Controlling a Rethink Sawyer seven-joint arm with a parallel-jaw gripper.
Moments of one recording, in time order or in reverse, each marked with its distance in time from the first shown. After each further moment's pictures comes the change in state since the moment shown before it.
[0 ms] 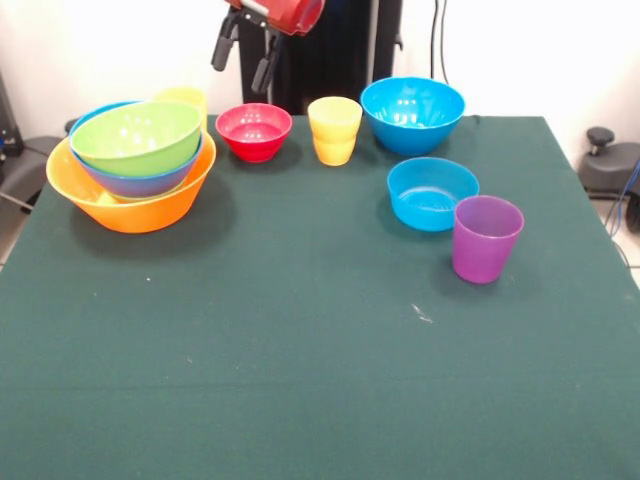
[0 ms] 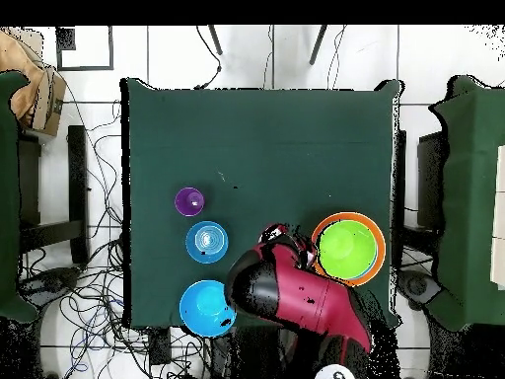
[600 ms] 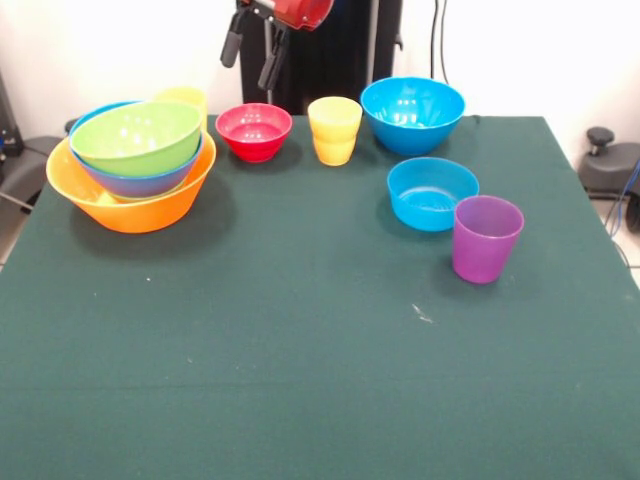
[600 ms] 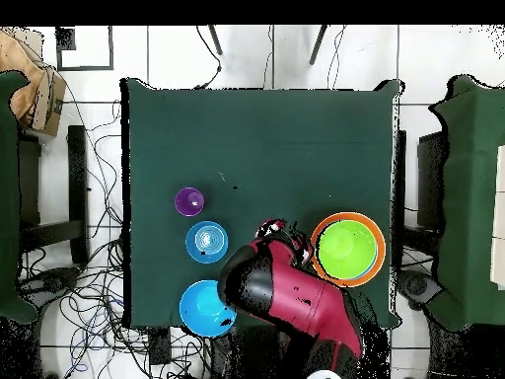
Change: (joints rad) arm 0.059 0.017 -0.050 0.000 0.125 0.000 0.000
